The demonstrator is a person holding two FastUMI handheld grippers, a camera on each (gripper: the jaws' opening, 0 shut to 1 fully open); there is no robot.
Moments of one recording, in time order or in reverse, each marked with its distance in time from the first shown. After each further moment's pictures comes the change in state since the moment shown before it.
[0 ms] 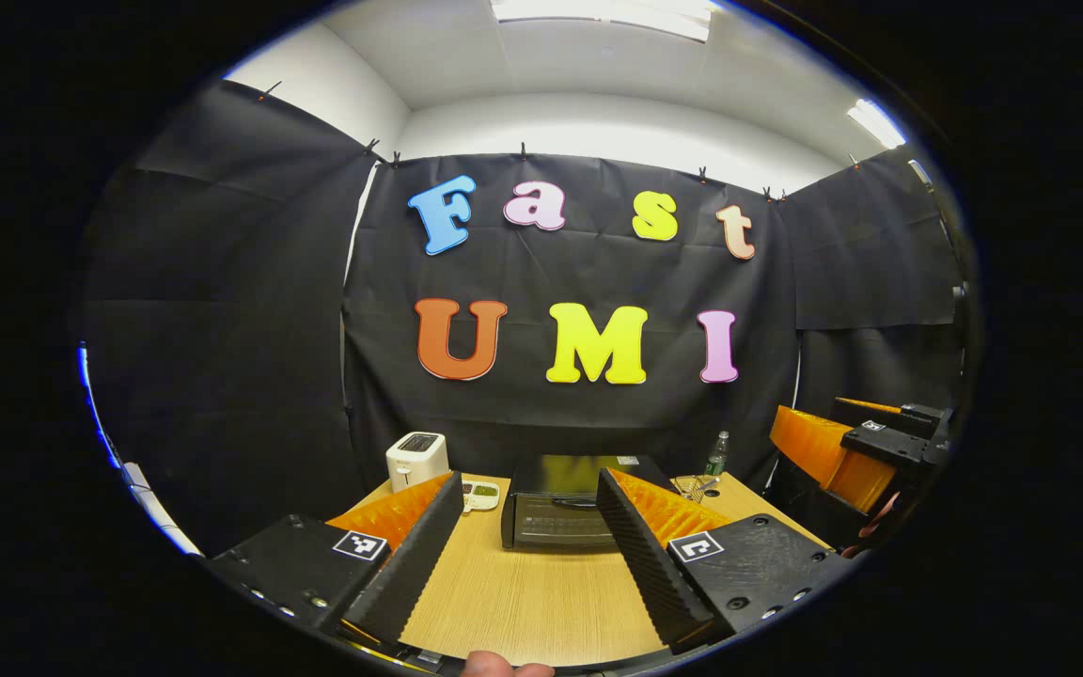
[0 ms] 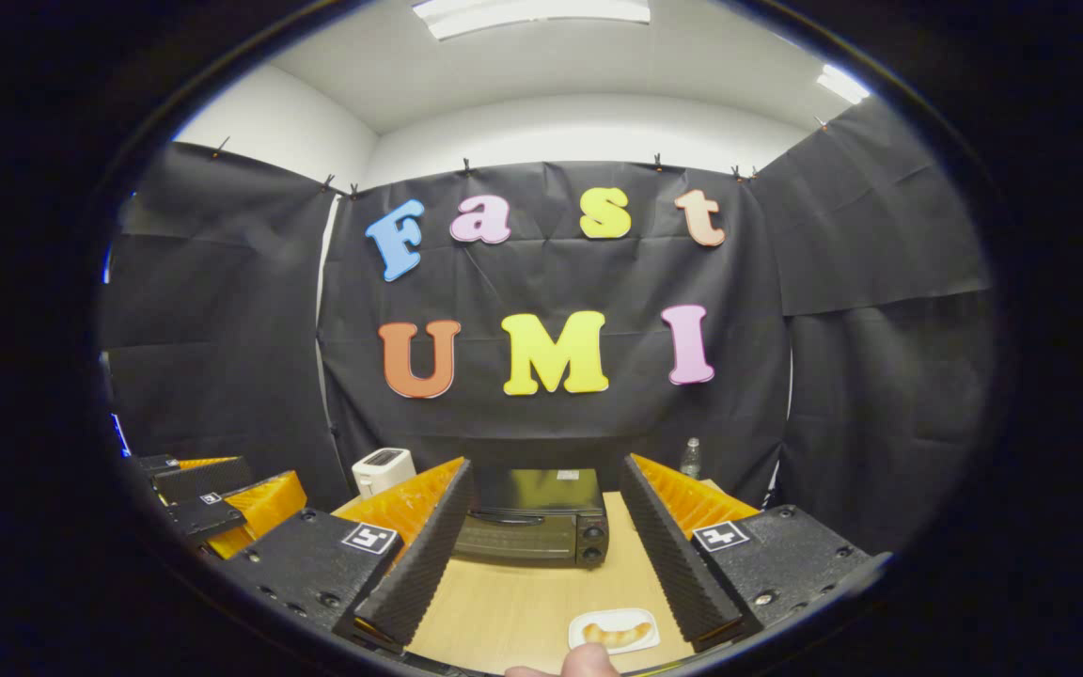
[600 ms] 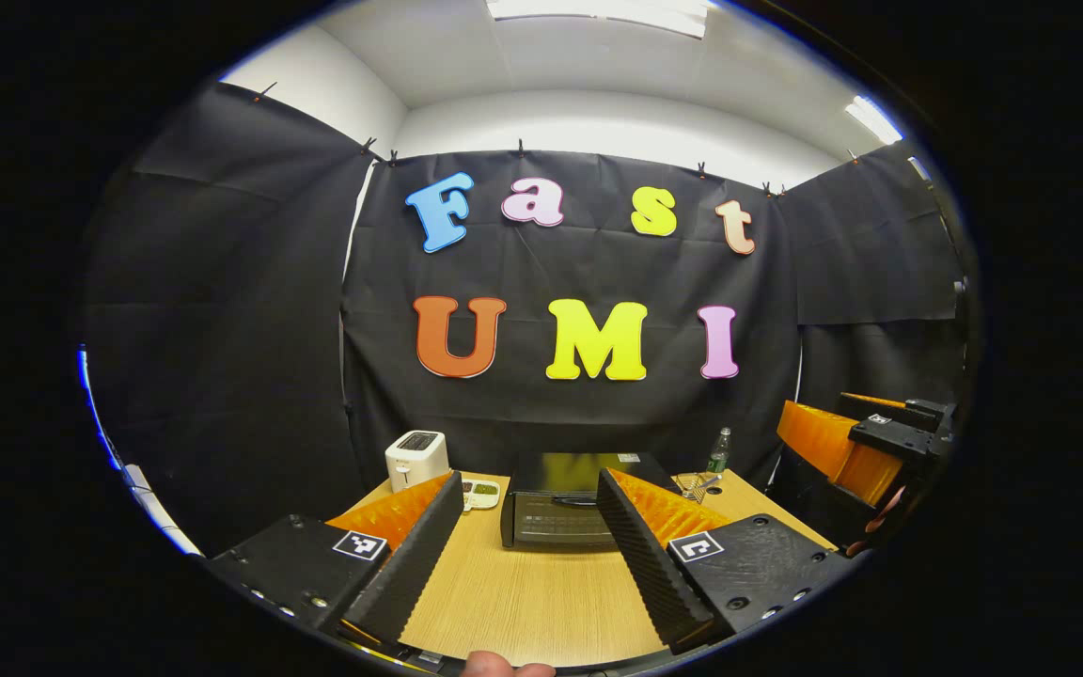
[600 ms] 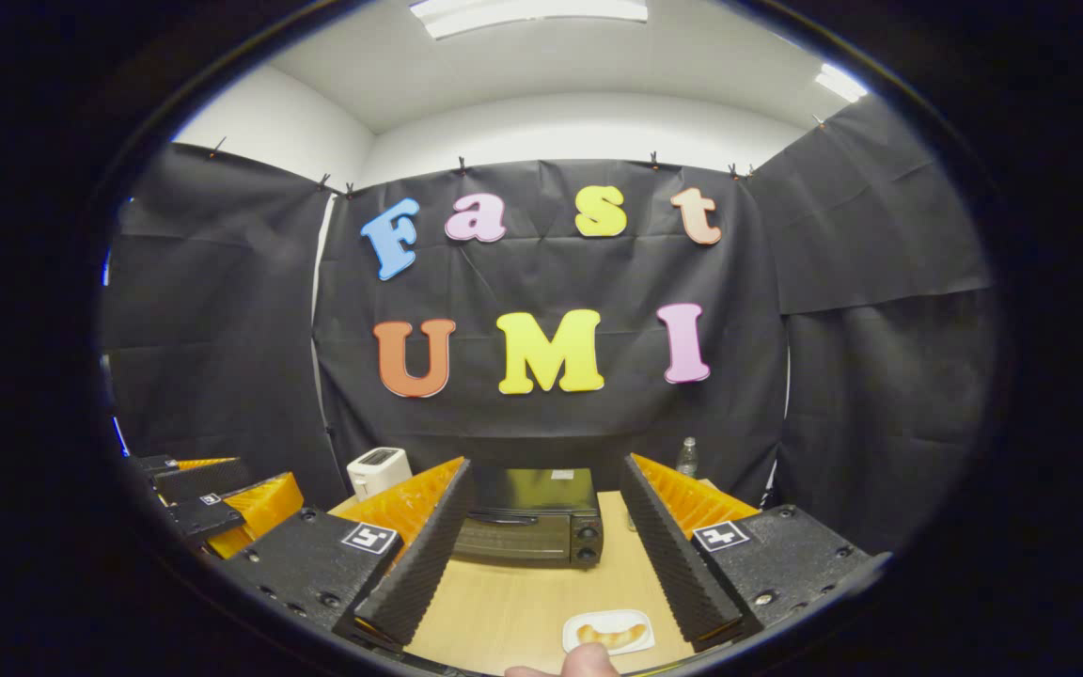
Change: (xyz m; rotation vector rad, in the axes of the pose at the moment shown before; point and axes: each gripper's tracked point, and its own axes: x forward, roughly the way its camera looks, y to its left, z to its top) left arm 0.006 -0.004 -0.008 0.015 0.009 0.000; right arm 0.003 -0.016 -0.002 0.006 0.000 -0.015
